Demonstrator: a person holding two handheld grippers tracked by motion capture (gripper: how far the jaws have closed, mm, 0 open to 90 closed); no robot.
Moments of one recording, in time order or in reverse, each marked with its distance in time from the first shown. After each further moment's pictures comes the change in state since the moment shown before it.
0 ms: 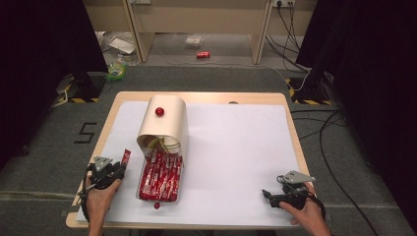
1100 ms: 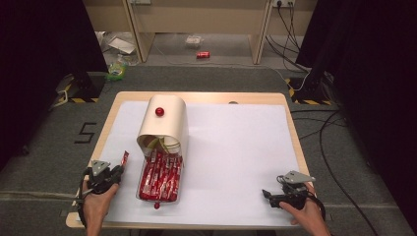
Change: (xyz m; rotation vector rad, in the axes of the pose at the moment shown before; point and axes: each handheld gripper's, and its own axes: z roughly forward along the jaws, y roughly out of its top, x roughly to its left) left arm -0.003 -0.004 -0.015 0.006 -0.006 0.001; right arm 0.000 0.000 0.000 0.001 -0.001 0.001
